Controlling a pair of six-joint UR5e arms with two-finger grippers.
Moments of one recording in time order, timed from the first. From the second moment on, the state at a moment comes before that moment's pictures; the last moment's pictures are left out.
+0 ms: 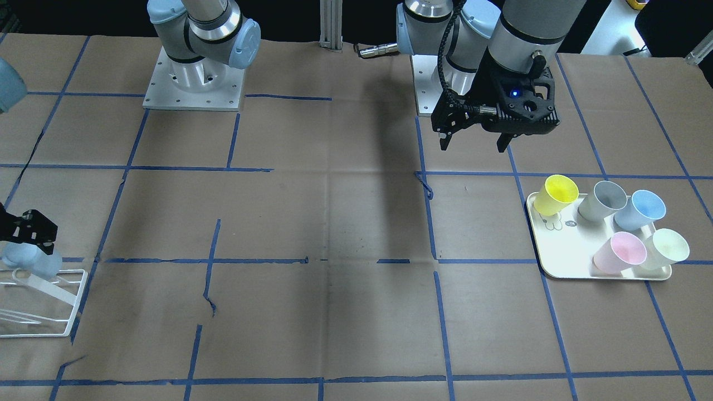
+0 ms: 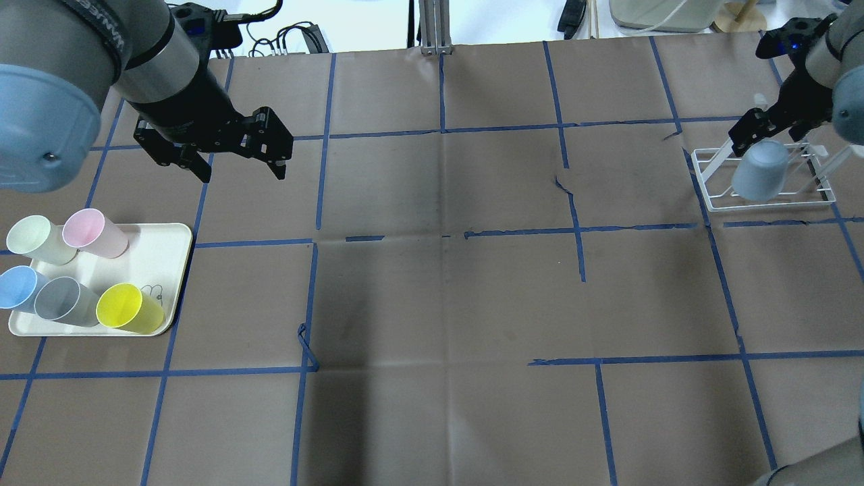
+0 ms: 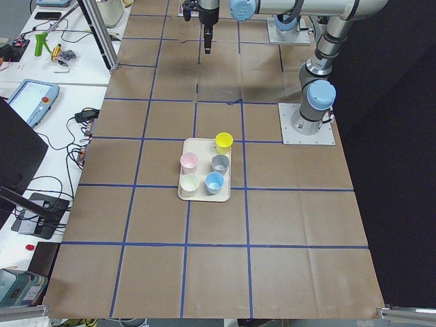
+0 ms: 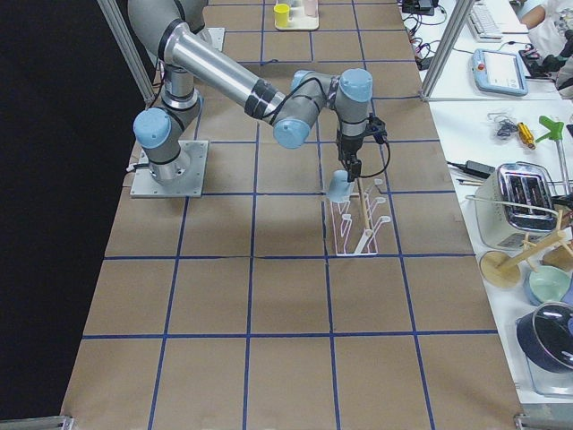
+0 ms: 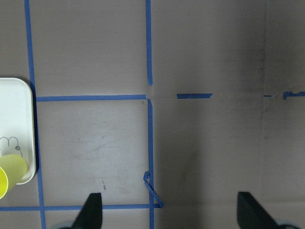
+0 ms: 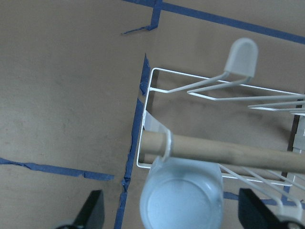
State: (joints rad) left arm -1.59 -1.55 -1.62 -1.52 1.56 -0.01; right arm 1.16 -1.27 1.70 -2.11 -1.61 -0.61
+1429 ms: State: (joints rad) left arm -1.59 -1.55 -1.62 -1.52 1.56 -0.01; right arm 1.16 -1.27 1.73 -2.13 -1.68 -0.61
